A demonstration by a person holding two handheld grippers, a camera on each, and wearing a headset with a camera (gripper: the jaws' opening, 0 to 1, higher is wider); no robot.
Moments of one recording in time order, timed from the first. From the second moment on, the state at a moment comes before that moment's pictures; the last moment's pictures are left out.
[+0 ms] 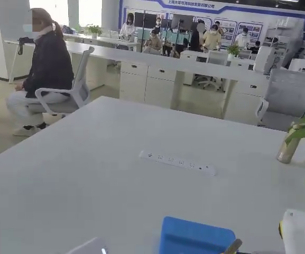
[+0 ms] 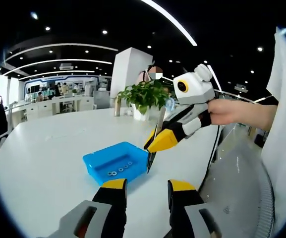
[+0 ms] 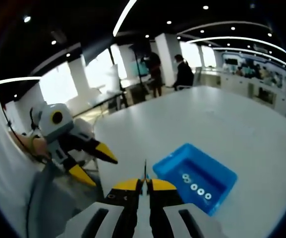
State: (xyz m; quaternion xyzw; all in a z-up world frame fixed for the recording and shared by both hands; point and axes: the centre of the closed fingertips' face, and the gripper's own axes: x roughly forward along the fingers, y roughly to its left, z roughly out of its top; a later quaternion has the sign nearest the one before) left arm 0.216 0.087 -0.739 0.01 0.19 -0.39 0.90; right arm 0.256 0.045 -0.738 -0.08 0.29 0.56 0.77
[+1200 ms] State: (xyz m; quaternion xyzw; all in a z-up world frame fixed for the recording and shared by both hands) left arm 0.215 0.015 -0.700 0.15 0.20 -0.56 0.79; right arm 0.216 0.026 -0.782 -0.31 0.29 0.63 0.65
